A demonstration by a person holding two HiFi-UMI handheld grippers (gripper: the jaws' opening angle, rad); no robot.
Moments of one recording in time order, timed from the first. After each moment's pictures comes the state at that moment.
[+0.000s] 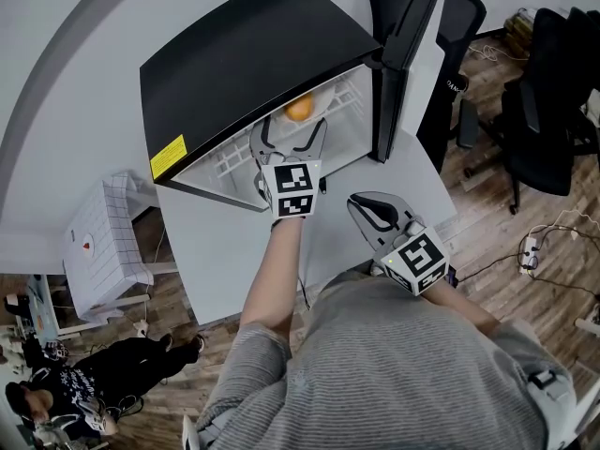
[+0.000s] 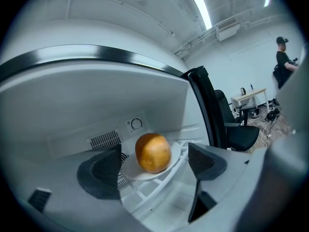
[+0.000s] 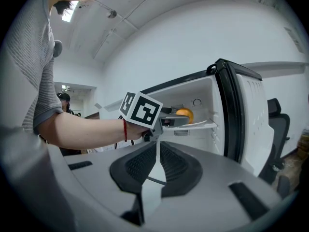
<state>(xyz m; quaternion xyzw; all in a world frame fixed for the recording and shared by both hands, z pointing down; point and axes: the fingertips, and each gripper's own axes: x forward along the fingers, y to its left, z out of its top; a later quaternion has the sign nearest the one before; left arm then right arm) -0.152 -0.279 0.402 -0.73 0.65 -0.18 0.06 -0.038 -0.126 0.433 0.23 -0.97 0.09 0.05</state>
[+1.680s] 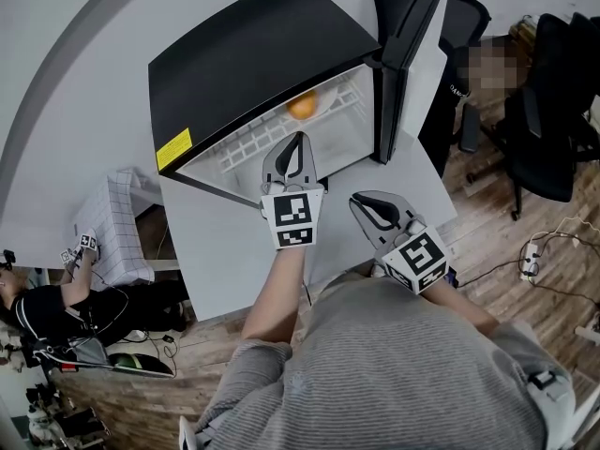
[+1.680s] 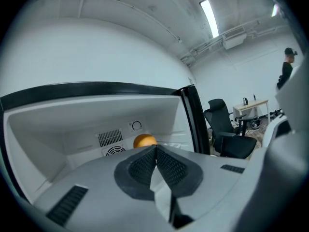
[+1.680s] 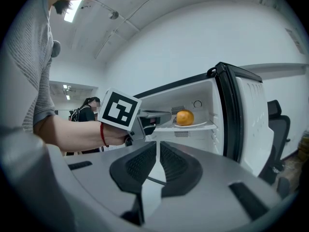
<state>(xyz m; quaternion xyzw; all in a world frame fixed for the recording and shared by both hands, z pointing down) -0.138 -0.222 0.388 -0.73 0.66 -0.14 0.05 -0.033 -0.121 0.429 0.23 -0.97 0.08 0.05</state>
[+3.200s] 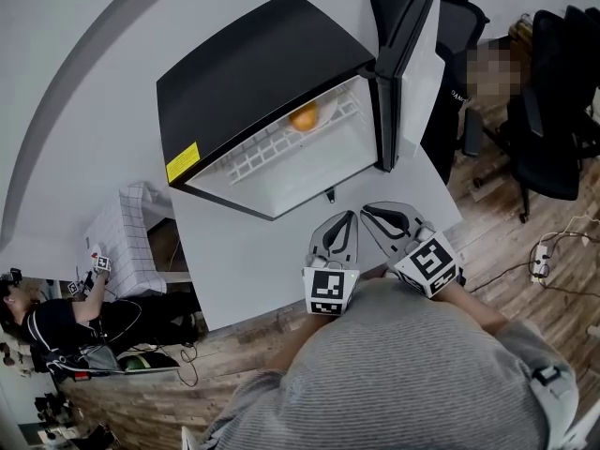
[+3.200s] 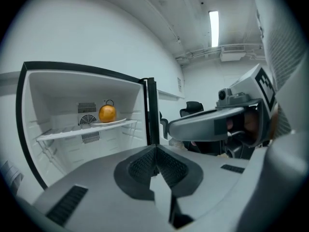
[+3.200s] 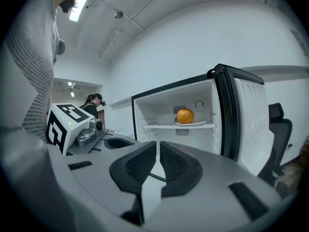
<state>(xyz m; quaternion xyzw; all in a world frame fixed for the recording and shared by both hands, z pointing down) -0.041 -0.114 0.466 -0.80 0.58 -0.13 -0.05 -0.017 -0.114 0.439 0.21 -0.97 0.06 0.06</state>
